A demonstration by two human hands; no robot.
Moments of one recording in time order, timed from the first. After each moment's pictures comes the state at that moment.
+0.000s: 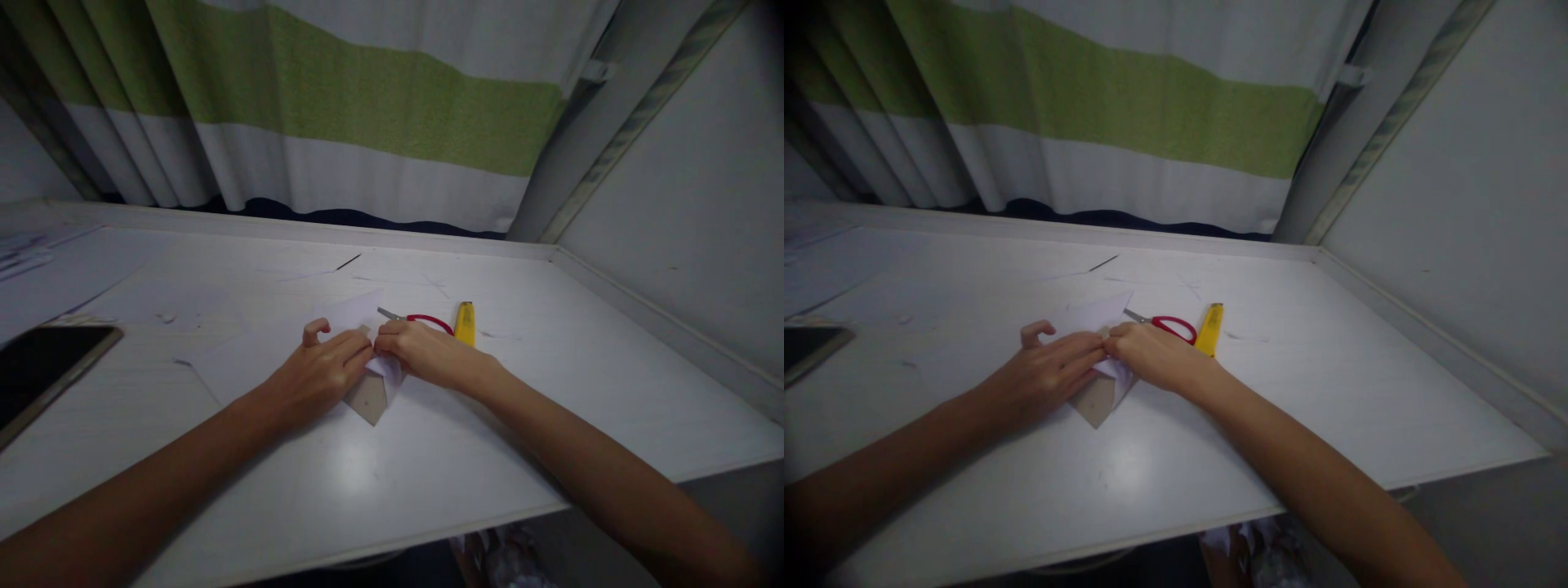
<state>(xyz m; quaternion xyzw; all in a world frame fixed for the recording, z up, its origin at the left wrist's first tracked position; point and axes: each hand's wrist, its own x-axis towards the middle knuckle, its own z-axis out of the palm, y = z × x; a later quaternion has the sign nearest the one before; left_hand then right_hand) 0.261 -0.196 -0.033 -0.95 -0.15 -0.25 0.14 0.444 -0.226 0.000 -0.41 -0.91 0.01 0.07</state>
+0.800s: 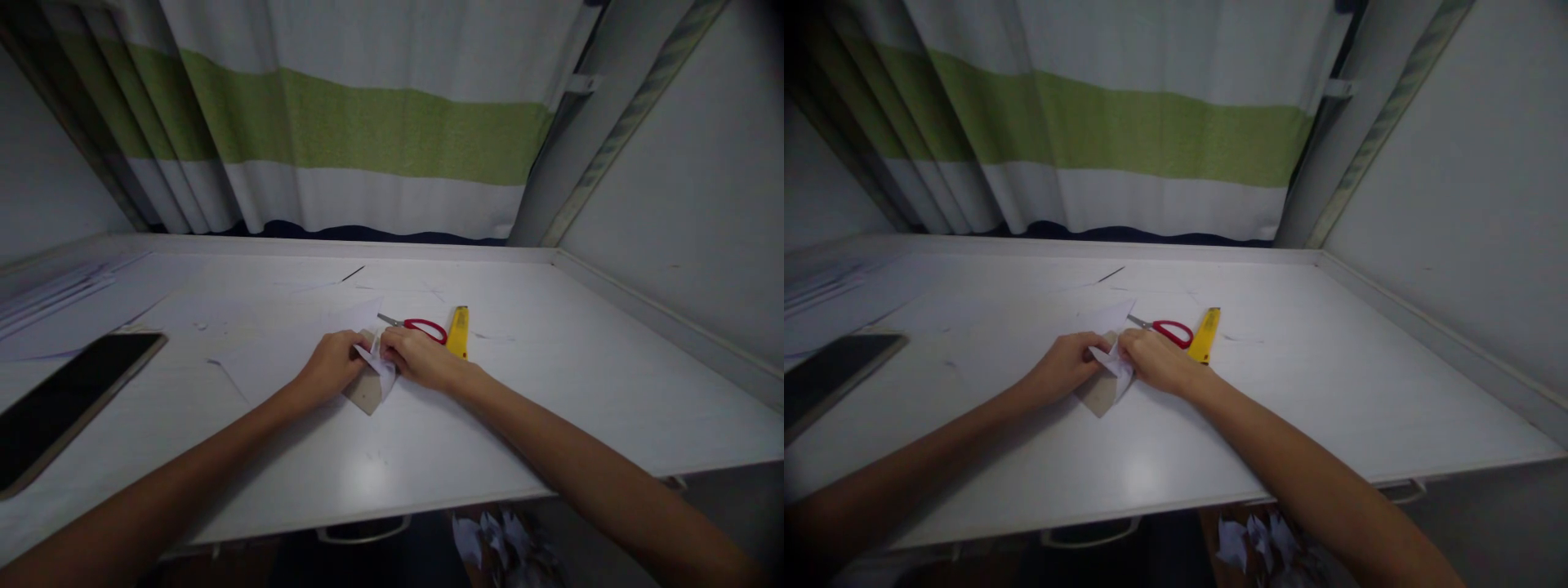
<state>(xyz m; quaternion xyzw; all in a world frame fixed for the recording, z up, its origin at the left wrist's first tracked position) 0.285 -0.198 -0.019 -0.87 -0.39 -0.20 -0.22 0.452 -0.233 -0.020 -0.44 -0.88 0.05 0.18</state>
